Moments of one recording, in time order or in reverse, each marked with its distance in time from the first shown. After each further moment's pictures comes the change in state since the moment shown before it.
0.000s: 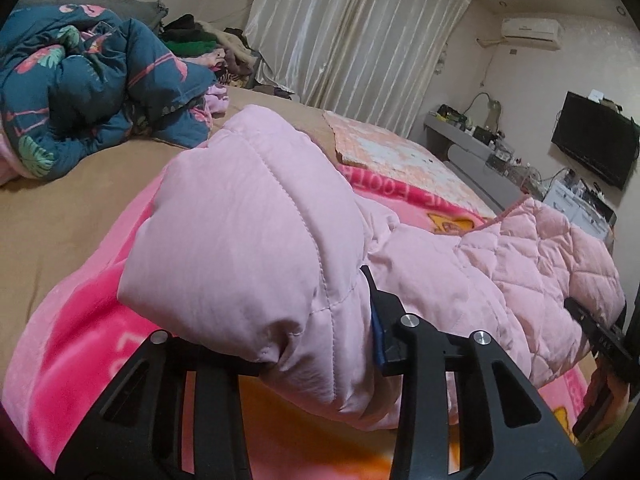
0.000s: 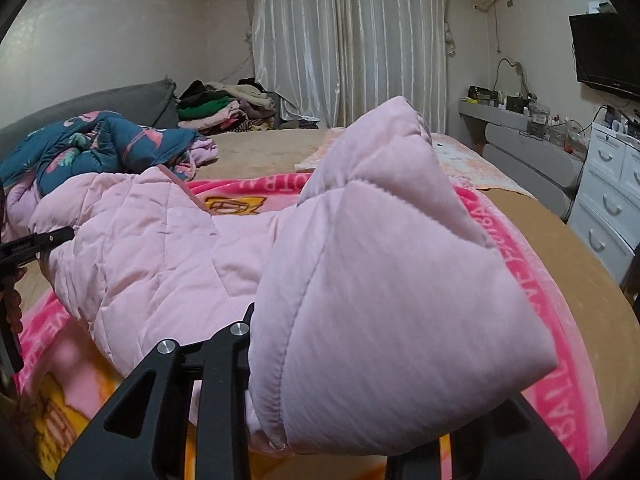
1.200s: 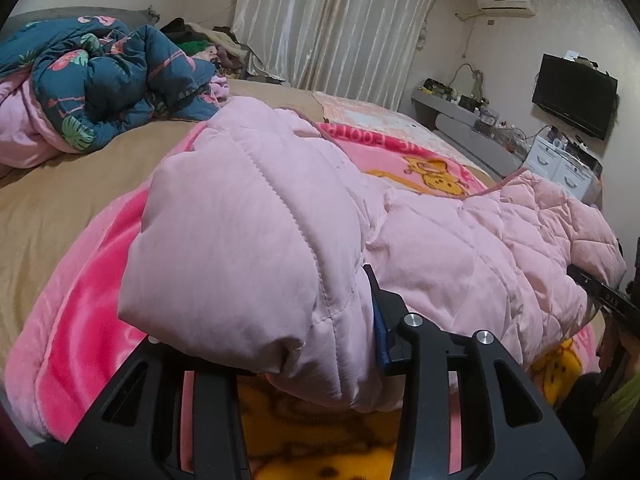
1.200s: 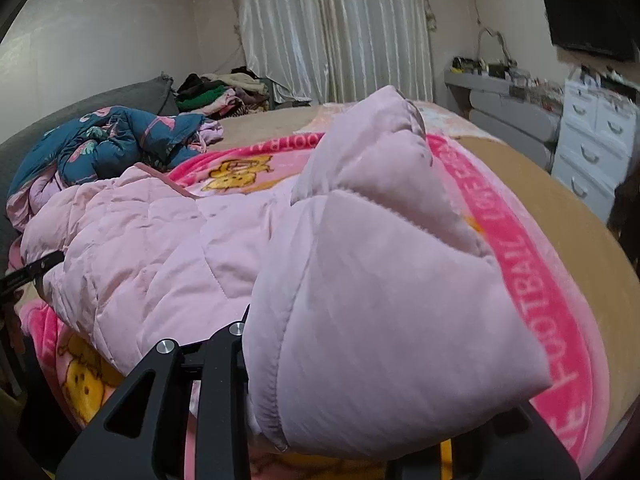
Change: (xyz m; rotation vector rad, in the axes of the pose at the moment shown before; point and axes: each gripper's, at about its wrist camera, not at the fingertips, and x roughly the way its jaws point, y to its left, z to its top) left arm -0.120 -0.005 -0.107 0.091 0.049 0.004; right arm -0.141 0.001 -0.106 0.108 0.088 0.003
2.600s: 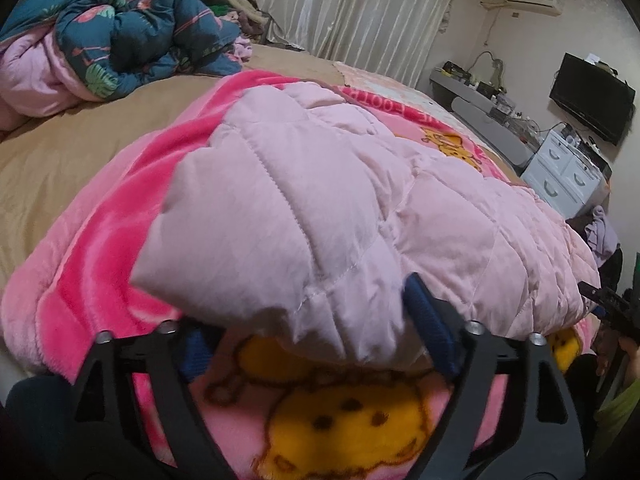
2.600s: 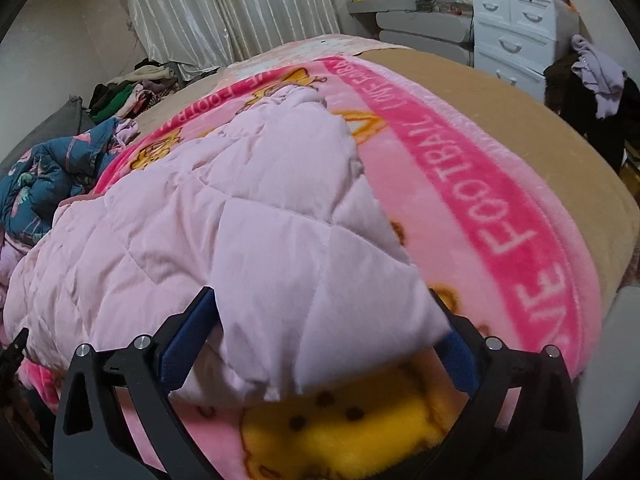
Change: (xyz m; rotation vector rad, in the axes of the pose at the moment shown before) left arm -0.015 0.033 -0.036 -0.088 0.109 0.028; right arm -0.018 -0.049 -0.045 0.282 0.166 -0.201
